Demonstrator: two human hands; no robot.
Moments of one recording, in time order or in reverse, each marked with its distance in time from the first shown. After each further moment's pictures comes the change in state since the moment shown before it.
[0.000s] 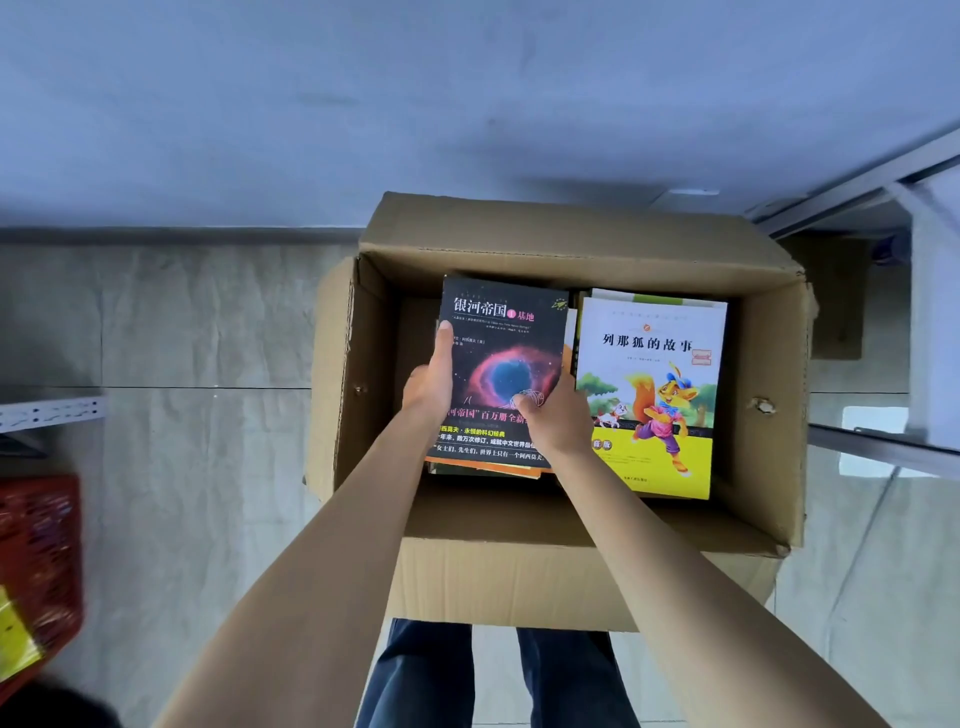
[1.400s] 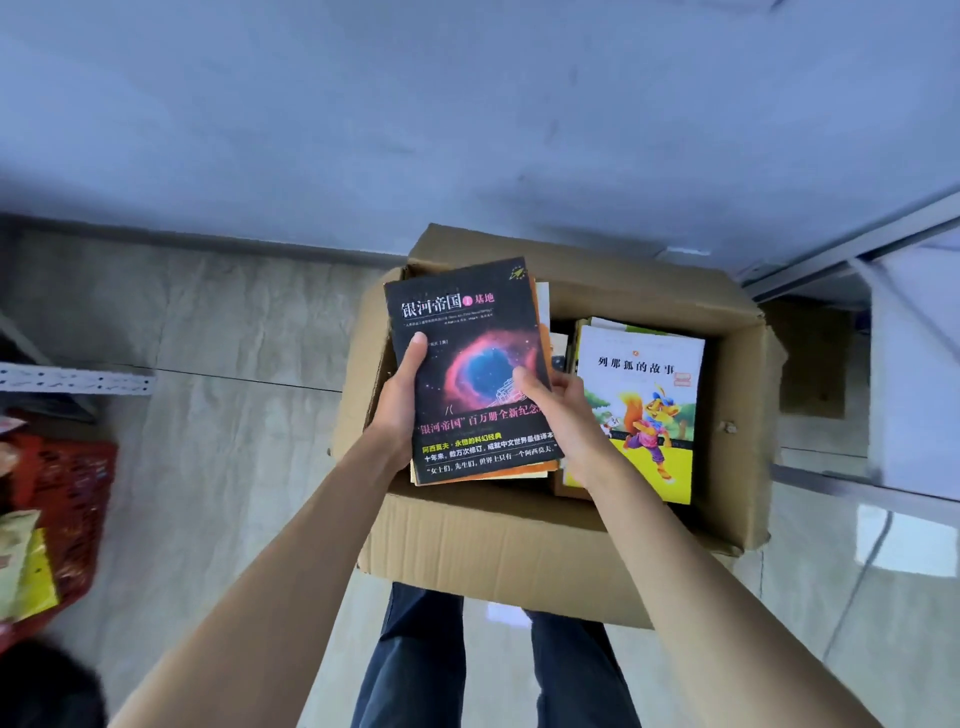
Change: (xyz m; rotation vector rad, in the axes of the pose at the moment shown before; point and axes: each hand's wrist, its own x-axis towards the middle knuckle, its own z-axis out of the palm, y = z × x) left_hand -0.086 -0.028 -0.054 -0.493 -0.219 0.275; right_hand -0.063 -0.010 -0.053 0.709 -0.326 -0.017
